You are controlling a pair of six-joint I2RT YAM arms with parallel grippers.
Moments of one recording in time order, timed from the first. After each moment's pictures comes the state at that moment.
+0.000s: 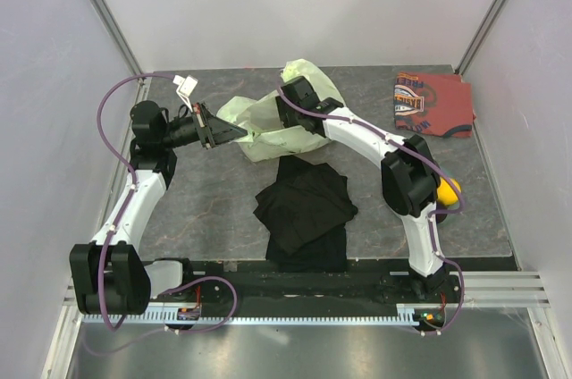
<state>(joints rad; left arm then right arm) -0.01 1.20 0.86 0.35 1.18 -0.77 0.66 2.11 1.80 -0.45 0.32 0.28</state>
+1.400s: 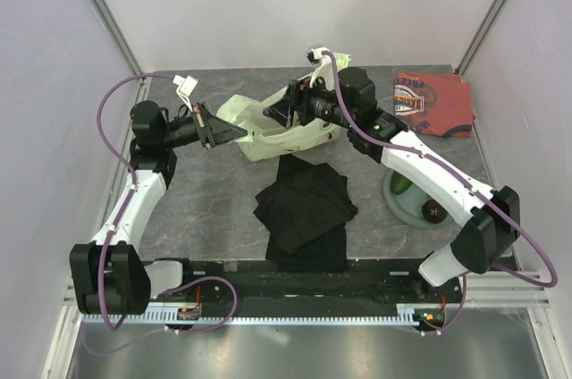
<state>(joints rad) -0.01 1.20 0.86 0.35 1.18 -0.77 0.66 1.54 1.43 -0.03 -0.32 0.41</state>
